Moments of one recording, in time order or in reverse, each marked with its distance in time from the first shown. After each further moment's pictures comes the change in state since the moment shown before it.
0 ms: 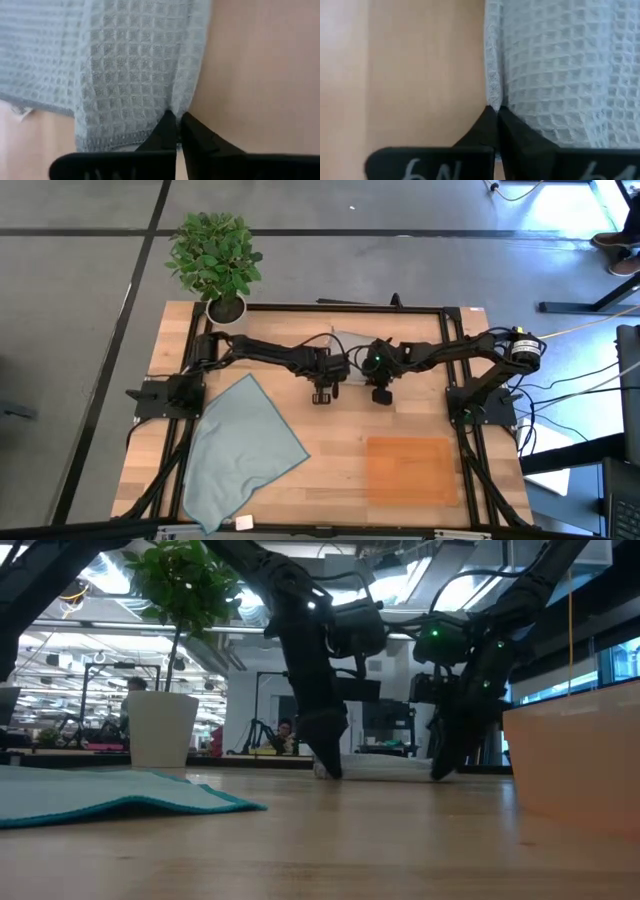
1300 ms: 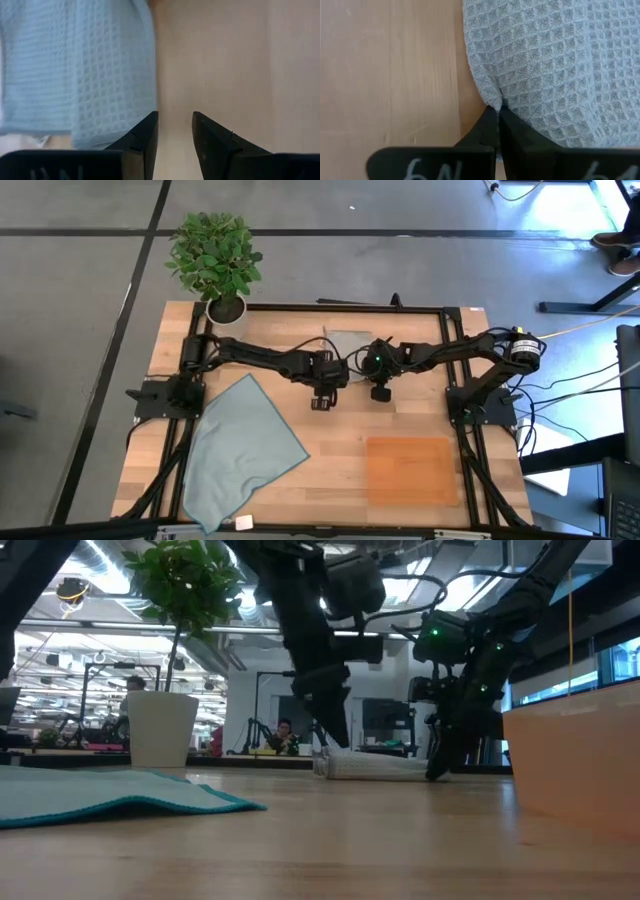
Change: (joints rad) left arm -0.066 -0.116 -0.003 0.018 -0.060 0.029; right arm -0.001 0.003 -0.011 0.058 0.120 -0.045
